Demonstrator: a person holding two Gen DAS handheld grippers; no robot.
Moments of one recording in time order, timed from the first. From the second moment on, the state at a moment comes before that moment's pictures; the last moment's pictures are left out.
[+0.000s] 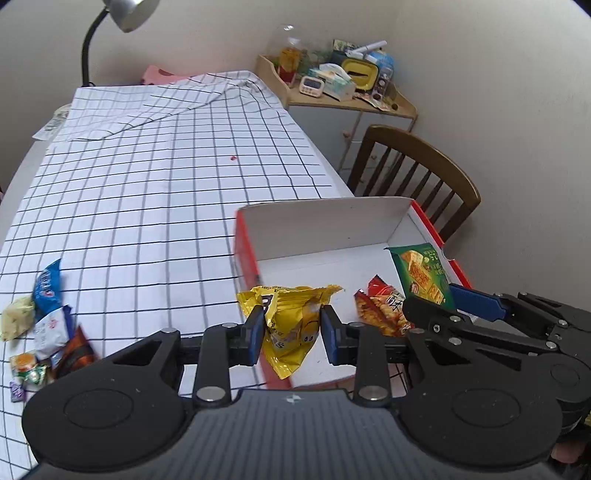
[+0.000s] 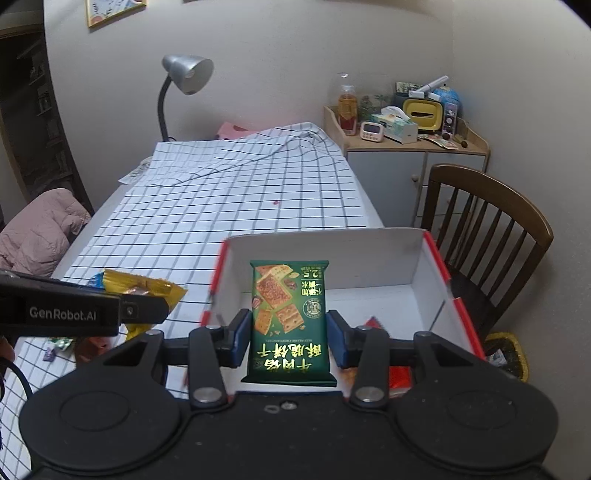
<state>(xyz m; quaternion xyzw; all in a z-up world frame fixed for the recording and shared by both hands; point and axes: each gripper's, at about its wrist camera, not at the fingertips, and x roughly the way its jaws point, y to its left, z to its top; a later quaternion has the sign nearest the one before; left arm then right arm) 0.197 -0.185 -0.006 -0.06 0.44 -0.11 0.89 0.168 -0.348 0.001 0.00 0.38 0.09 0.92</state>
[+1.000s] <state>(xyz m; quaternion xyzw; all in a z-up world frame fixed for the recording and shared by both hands) 0.289 -0.282 -0.107 -0.01 0.54 -0.07 0.84 0.266 -0.419 -0.090 0.00 0.48 0.09 0.87</state>
